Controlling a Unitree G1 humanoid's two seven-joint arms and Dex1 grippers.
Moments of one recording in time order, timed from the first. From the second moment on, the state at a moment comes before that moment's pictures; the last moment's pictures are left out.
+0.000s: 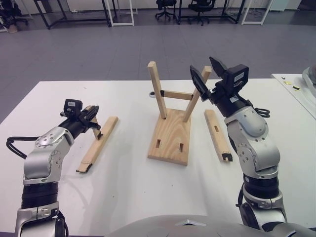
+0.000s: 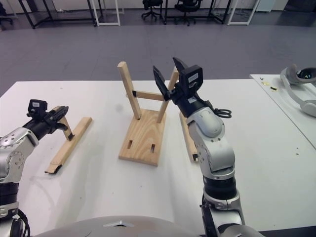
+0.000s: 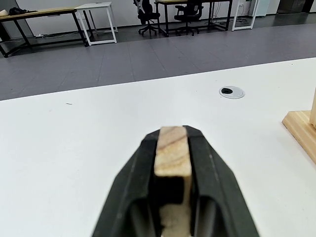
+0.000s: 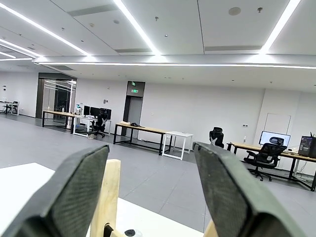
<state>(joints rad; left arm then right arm) -0.13 0.58 0.26 -0.12 -0.45 0.58 -0.38 -0.32 -0.21 0.03 -0.49 0.27 0.38 0.23</state>
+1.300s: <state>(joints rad) 0.14 0.29 0.24 -0.08 -0.30 -0.07 -0.35 -0.32 -0.21 0.04 -0.51 0.26 0.38 0.24</state>
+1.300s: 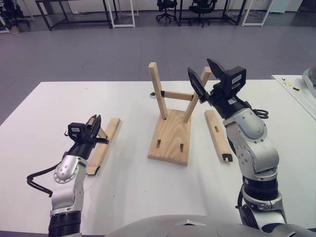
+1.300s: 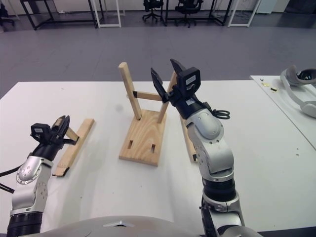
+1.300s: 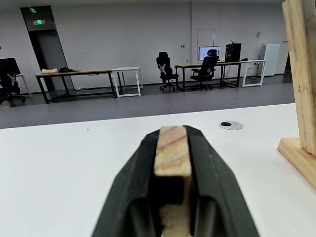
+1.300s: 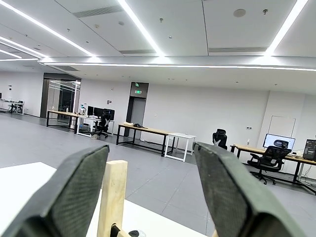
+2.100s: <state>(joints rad) 0.13 0.76 0.04 -0.09 -0.11 0.38 -0.69 -0.30 -0.18 0.04 -0.53 0.27 0.39 0.17</state>
